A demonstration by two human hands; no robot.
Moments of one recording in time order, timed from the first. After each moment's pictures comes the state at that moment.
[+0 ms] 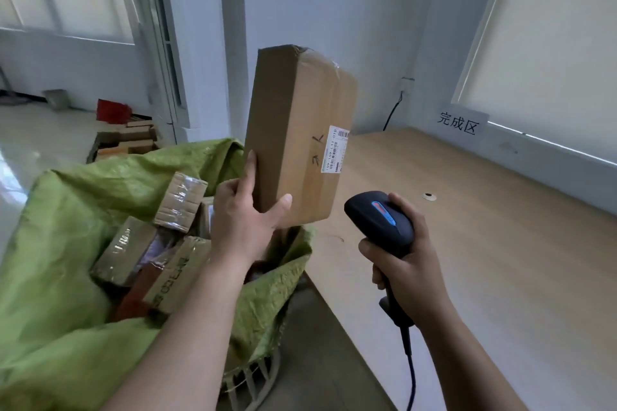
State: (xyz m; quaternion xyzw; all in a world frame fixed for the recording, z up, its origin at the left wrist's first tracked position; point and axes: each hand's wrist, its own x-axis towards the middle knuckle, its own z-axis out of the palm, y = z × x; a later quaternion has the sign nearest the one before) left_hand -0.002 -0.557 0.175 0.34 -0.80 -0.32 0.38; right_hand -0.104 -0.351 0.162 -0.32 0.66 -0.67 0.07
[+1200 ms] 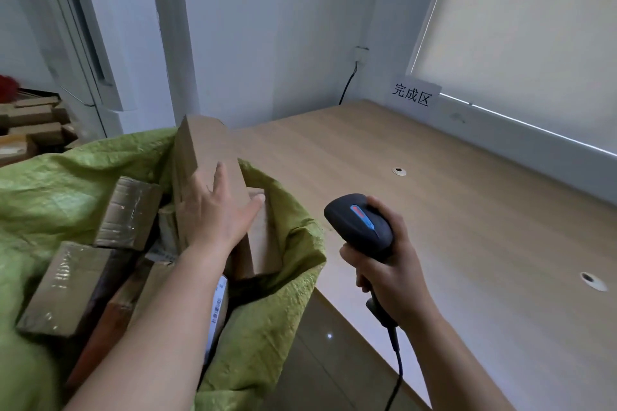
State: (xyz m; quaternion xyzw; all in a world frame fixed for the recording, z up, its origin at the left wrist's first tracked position) left_hand -0.051 -0.673 0.135 0.37 -0.87 -0.21 0.25; right_hand -0.092 -0.428 0.134 -0.25 0.71 -0.65 0.06
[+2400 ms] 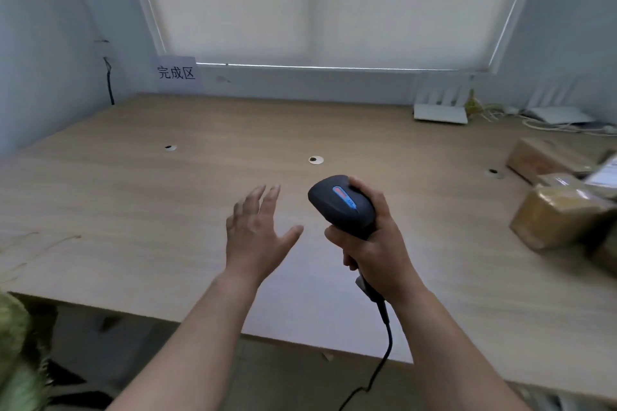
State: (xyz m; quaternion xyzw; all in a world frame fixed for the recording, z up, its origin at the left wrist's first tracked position) left_hand -0.056 -0.139 0.104 -0.08 -0.96 -0.23 0.16; right_hand 0.015 0.034 0.122 -0.04 0.72 -0.67 -0.13
